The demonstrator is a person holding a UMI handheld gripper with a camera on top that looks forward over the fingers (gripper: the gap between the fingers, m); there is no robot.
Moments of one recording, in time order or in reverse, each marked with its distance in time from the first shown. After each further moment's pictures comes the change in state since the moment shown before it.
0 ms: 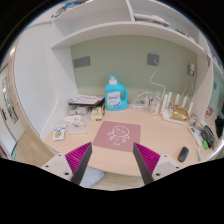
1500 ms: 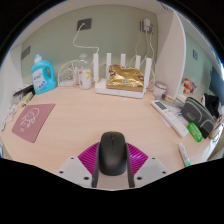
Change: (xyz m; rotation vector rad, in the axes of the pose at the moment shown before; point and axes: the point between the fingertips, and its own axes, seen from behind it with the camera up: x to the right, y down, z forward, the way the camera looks) arm 0.390 0.138 0.165 -0.062 0.270 0.099
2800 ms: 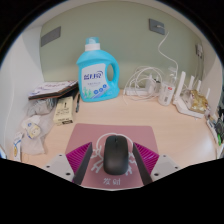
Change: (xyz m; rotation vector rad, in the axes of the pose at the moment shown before) arm -0.377 -0.082 0.044 -0.014 -0.082 -0.030
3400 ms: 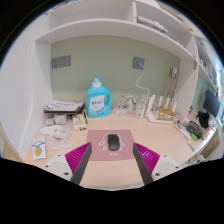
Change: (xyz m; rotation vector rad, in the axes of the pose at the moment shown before) arm -0.034 -0.015 -0.245 0.164 0.170 0.018
